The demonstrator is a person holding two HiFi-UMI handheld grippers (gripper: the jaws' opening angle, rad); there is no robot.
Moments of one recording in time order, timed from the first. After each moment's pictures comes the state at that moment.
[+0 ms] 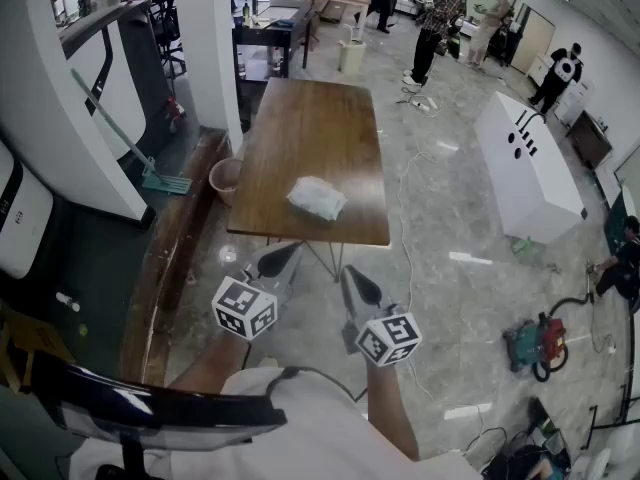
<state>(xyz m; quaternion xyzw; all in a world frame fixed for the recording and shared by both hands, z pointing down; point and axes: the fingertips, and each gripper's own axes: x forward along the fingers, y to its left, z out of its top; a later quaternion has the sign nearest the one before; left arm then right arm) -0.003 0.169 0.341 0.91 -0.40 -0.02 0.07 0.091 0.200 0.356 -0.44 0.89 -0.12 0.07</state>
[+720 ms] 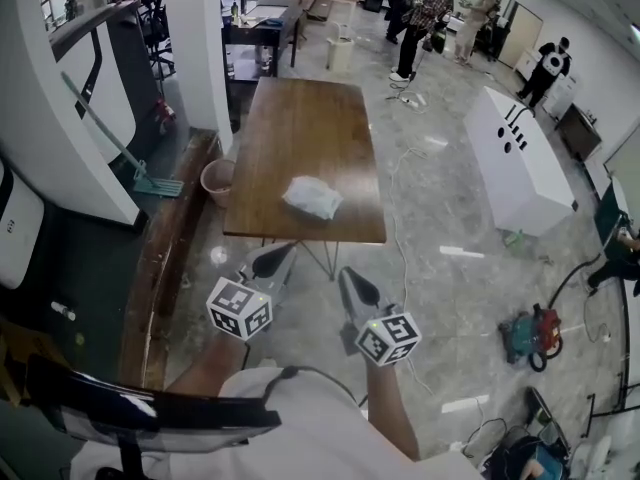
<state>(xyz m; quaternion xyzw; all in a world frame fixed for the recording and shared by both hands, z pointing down) -0.024 0.166 0.349 0.92 -0.39 -0.03 0.09 0.078 0.202 0.365 -0.45 0.88 -0.14 0.07</state>
